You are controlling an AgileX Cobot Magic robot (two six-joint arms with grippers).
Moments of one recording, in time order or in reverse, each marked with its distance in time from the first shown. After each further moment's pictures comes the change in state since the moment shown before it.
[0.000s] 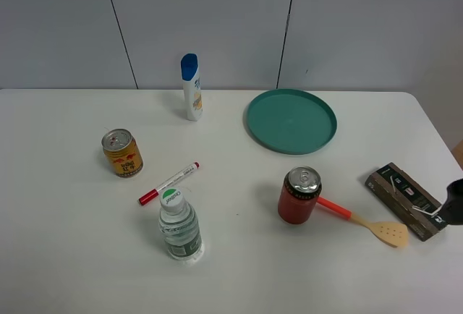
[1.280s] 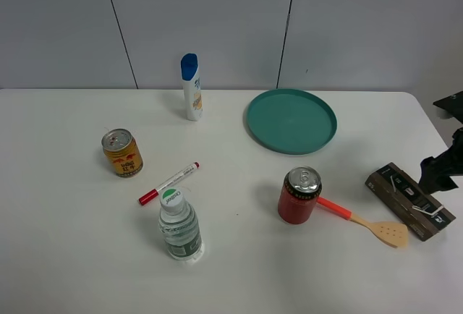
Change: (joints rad) left arm 0.000 0.000 0.000 0.000 0.000 0.000; right arm -0.256 0.526 -0.094 0.053 -0.375 -0.268
